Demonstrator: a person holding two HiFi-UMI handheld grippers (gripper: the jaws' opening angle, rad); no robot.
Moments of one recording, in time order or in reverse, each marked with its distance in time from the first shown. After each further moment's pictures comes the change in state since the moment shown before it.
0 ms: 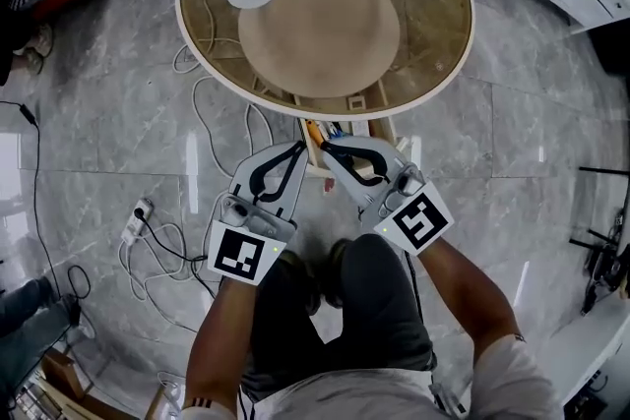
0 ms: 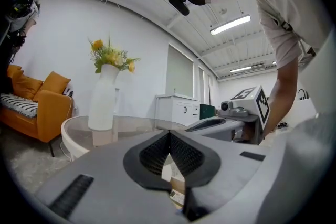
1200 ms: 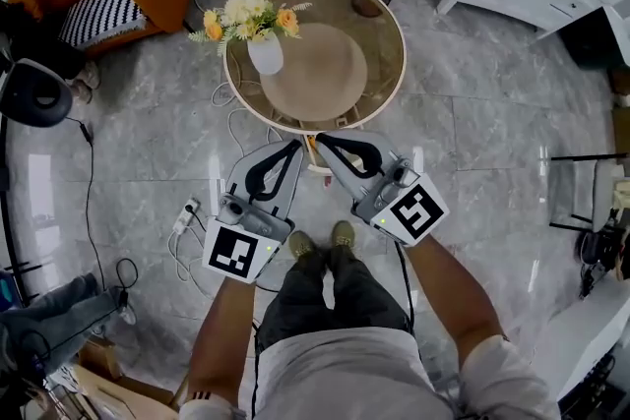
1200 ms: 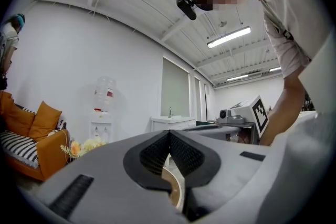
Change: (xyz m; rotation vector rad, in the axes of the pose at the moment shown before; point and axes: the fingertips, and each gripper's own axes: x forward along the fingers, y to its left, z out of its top) left arm -0.043 -0.059 0.386 0.023 -0.059 -0.028; right arm -0.095 0.021 0.378 0.043 -0.178 -0.054
